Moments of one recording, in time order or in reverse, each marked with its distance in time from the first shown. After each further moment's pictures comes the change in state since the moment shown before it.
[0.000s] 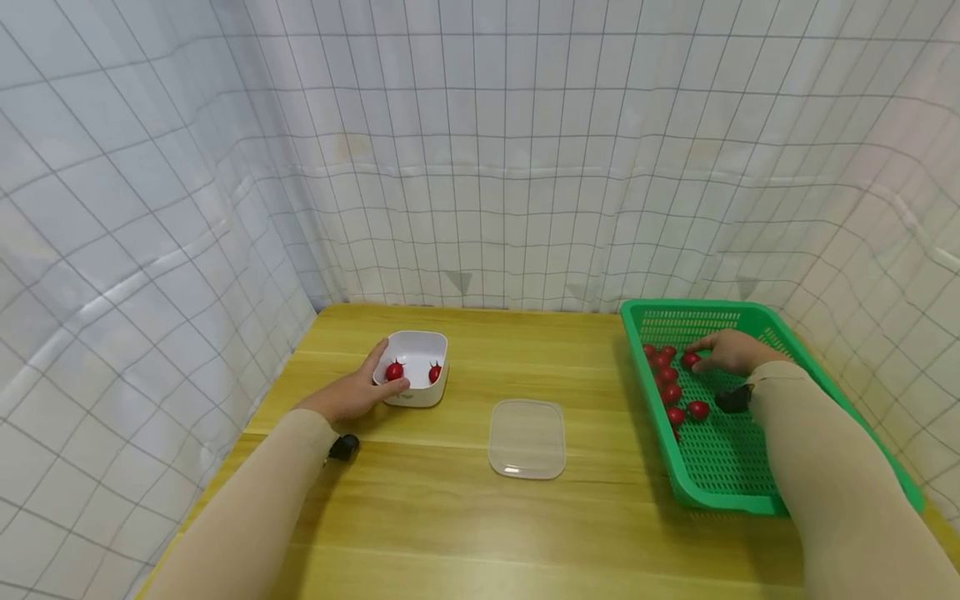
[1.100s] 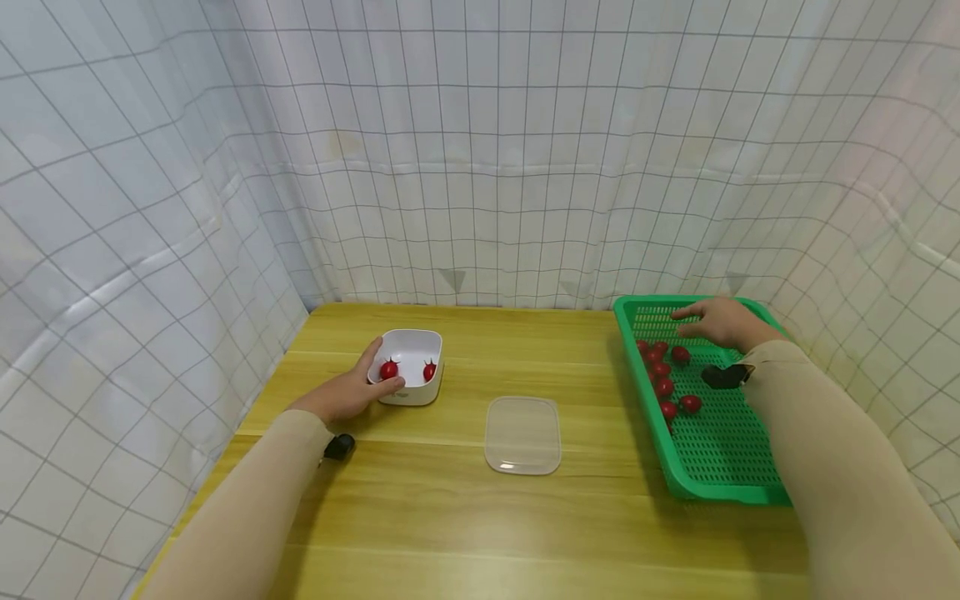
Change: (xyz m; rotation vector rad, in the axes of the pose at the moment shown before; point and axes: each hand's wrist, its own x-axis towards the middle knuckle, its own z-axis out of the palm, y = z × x) left_hand 0.001 -0.001 0.000 -0.018 -0.006 0.028; right_hand -0.006 -0.033 -0.030 -0.035 0.145 -0.014
